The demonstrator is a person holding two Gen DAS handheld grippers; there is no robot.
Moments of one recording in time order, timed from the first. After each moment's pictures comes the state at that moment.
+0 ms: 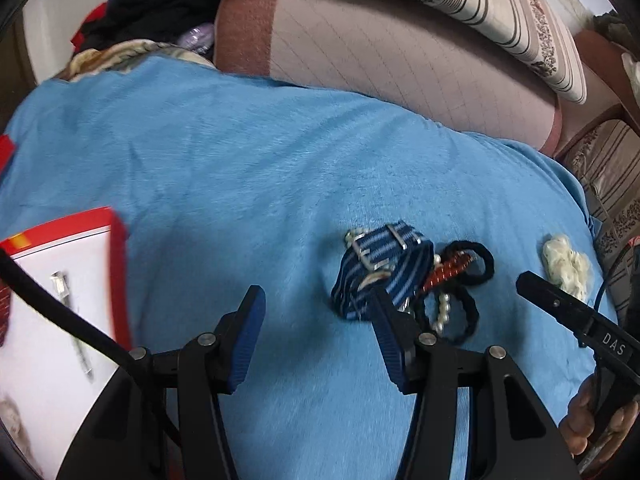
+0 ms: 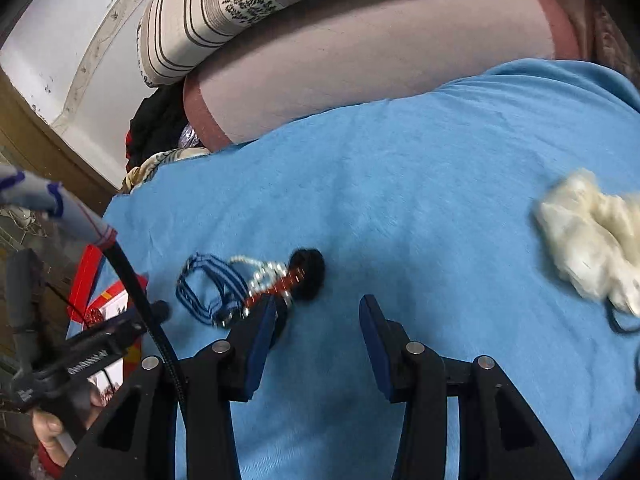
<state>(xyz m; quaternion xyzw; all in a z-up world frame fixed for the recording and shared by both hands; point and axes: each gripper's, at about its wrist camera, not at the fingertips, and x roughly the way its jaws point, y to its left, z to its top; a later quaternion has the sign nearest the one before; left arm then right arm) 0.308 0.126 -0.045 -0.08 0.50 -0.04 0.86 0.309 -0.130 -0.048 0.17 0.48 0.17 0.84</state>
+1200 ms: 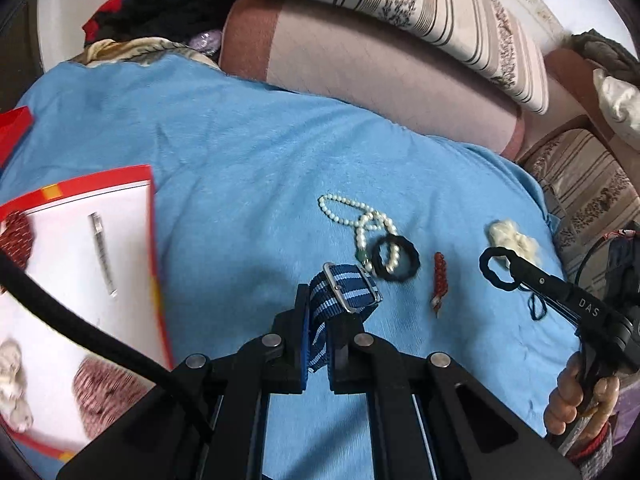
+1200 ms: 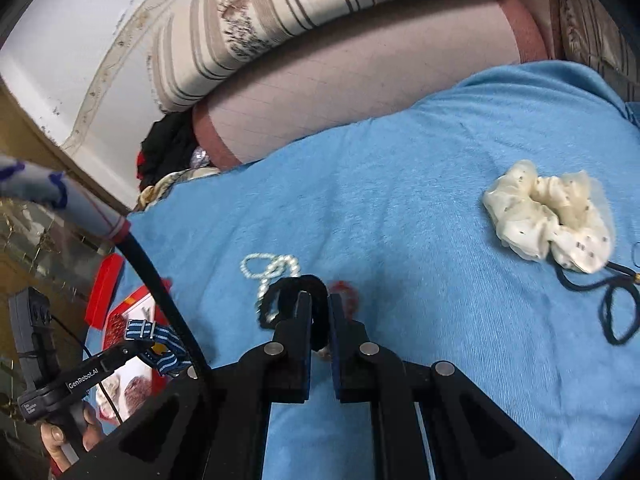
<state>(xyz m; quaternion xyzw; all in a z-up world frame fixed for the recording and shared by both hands) 0.215 0.140 0.003 -0.11 0.48 -0.07 0.87 0.236 -0.168 -0.001 0.19 0.45 0.16 0.86</state>
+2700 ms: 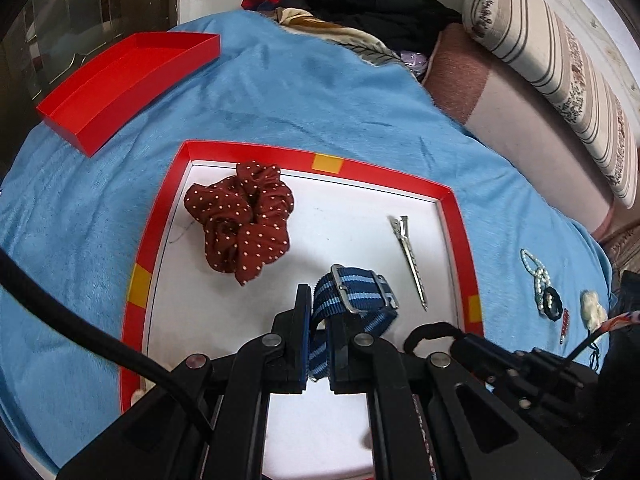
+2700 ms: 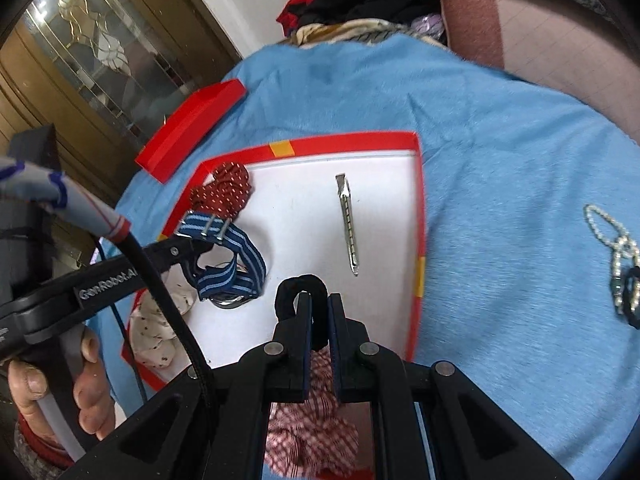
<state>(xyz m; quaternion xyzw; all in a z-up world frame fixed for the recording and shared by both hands) 0.175 0.380 -0.021 -0.18 0.48 0.09 0.85 0.213 0.173 -0.052 0.01 0.52 0.35 0.78</state>
